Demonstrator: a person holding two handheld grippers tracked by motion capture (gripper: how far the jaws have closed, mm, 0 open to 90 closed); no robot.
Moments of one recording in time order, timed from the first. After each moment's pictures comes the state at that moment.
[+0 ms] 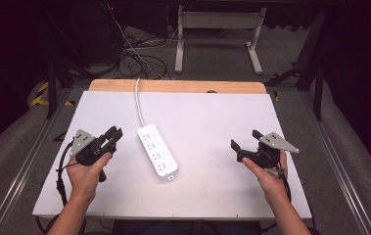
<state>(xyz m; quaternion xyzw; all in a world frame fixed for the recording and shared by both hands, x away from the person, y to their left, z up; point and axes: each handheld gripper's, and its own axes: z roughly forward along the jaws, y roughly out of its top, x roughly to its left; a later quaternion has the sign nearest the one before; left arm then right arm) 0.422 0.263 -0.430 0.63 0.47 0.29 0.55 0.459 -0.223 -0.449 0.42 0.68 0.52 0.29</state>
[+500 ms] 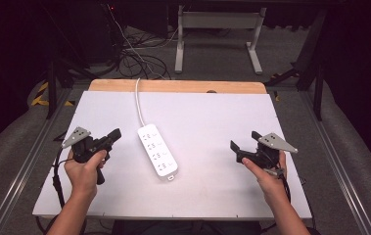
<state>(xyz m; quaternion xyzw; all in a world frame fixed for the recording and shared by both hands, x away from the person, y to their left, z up) 0.431 0.271 -0.417 0.62 0.50 0.18 0.57 0.460 -0.222 -0.452 0.42 0.69 0.52 0.29</state>
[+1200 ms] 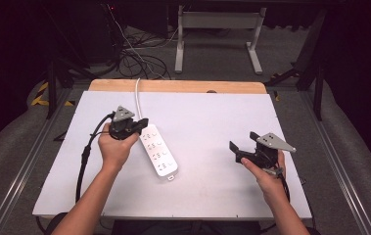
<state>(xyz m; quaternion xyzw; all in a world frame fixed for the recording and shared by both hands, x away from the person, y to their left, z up) 0.500 0.199 -0.414 0.75 0.44 0.21 0.45 0.461 -0.220 -0.454 0.42 0.70 0.51 0.28</state>
